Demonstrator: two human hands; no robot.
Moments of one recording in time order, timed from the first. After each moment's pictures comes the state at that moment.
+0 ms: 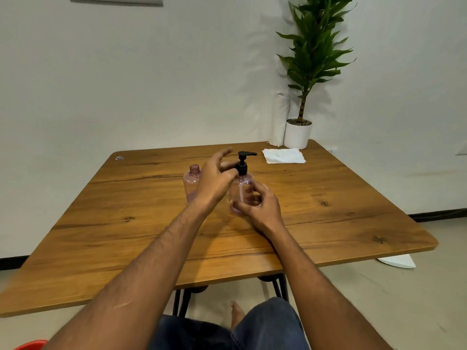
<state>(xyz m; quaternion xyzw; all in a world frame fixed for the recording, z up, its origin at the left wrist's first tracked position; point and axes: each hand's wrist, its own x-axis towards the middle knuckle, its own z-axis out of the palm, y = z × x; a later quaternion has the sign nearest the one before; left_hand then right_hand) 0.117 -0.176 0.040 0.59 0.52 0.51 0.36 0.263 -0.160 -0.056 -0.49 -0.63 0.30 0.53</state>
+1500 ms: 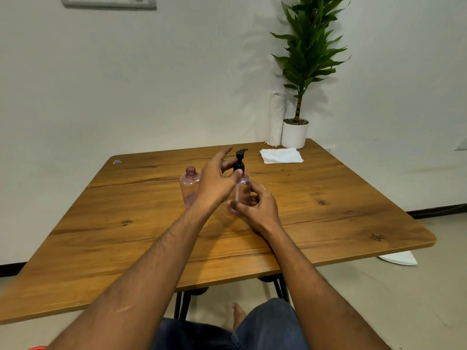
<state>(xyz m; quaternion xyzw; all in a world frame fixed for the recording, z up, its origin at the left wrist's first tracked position) 0.126 -0.172 0.039 0.62 0.51 0.51 0.30 0.262 -0.162 -0.056 -0.49 -0.63 0.30 0.53</state>
